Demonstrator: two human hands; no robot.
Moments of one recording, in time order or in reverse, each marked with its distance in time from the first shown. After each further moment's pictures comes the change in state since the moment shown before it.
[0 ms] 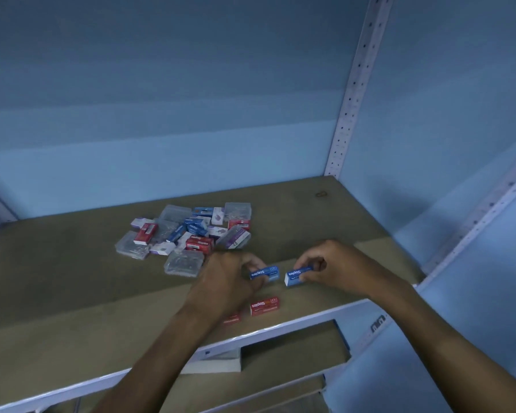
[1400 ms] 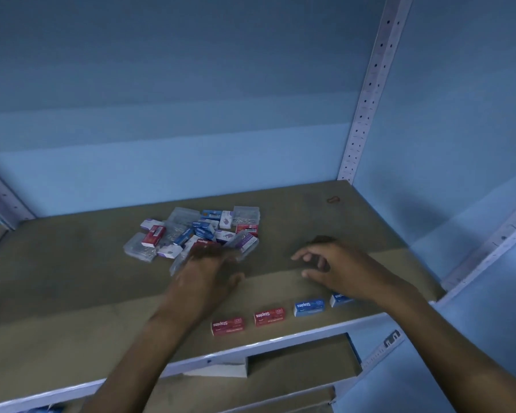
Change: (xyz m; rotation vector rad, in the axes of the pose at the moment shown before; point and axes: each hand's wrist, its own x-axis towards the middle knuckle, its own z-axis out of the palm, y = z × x) left_hand -0.005 -0.031 -0.034 0.292 0.080 0.018; right_hand 0.018 -0.006 -0.005 -0.054 0.029 -0.064
